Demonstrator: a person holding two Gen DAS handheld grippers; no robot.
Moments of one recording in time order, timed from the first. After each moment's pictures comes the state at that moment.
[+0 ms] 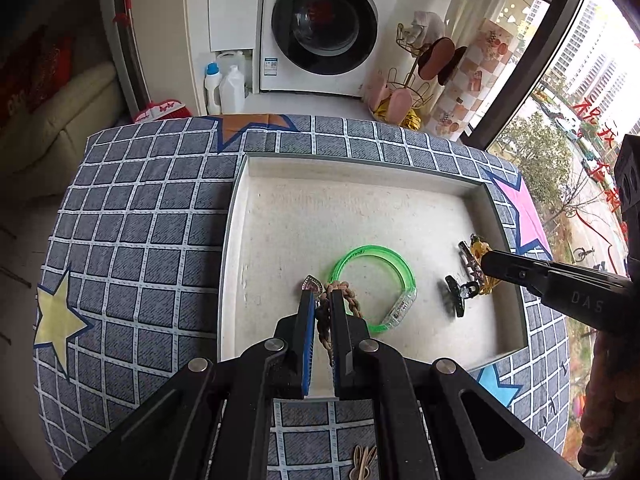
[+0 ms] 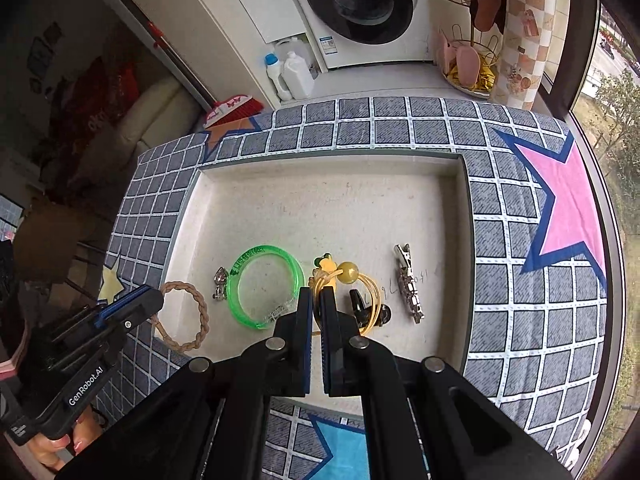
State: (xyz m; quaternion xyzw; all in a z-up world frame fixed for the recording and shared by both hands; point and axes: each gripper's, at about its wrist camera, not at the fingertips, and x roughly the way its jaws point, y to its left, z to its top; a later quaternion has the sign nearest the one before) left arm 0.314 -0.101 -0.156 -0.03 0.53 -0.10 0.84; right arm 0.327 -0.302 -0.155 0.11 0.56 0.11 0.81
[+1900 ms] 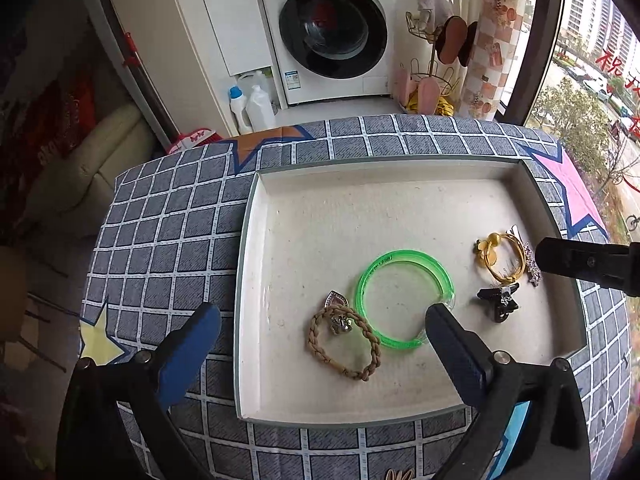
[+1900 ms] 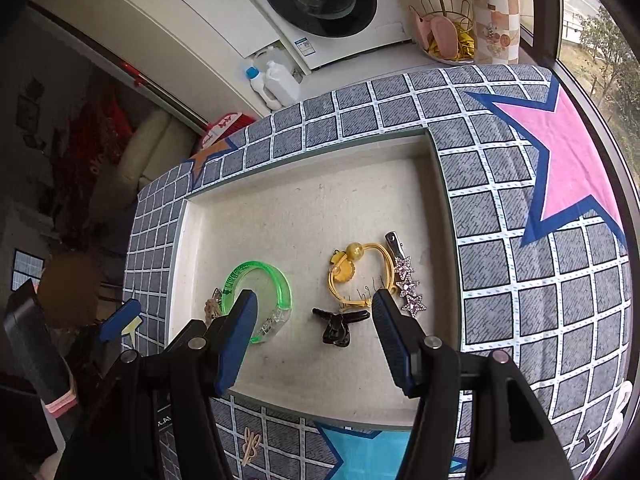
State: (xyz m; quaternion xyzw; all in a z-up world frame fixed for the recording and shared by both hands) left arm 0.313 -0.130 -0.160 0.08 0.50 -0.04 0.86; right arm 0.322 -0.344 -0.167 0.21 0.56 0.10 0.79
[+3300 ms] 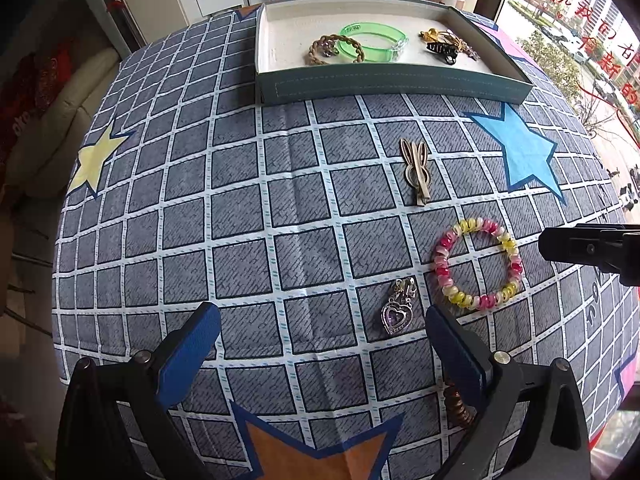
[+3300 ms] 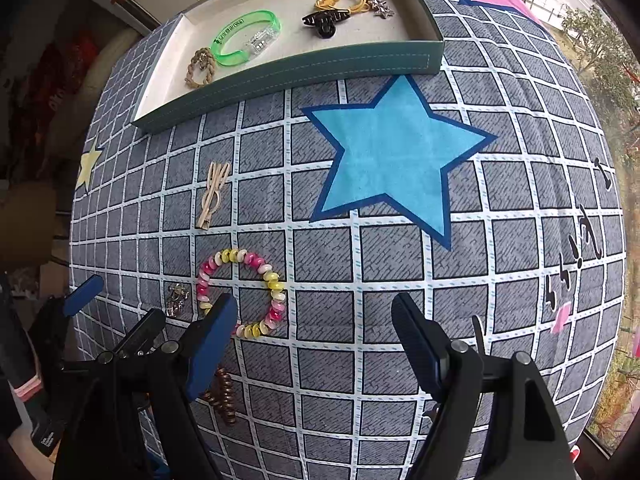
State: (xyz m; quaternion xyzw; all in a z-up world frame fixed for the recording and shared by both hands) left arm 0.112 -0.060 -0.215 0.08 0.59 -0.10 0.80; right arm 0.118 -0.275 -0.210 0.14 0.66 0.04 0.74
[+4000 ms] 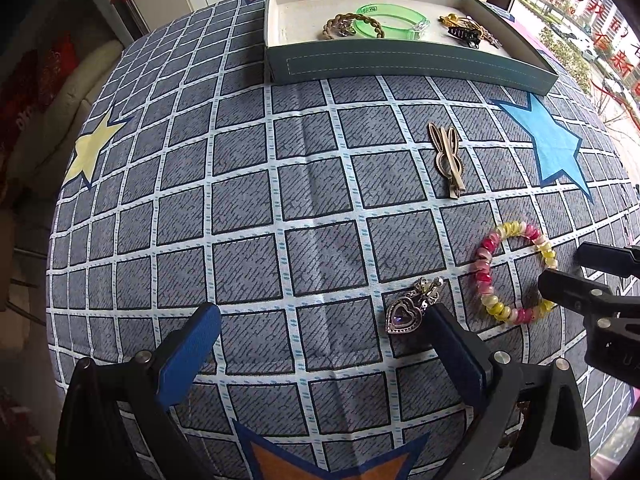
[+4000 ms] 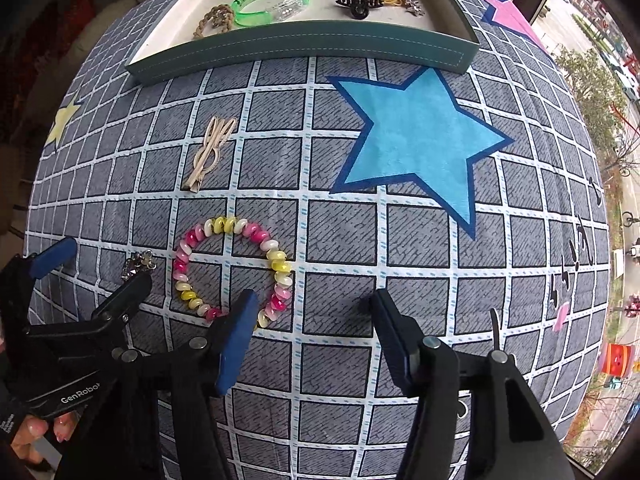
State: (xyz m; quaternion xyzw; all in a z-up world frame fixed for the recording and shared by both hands) left arm 0.124 -0.047 -0.236 0.09 0.60 -0.09 0.79; right arm 0.110 -0.216 -0.230 0.03 0.66 0.01 0.75
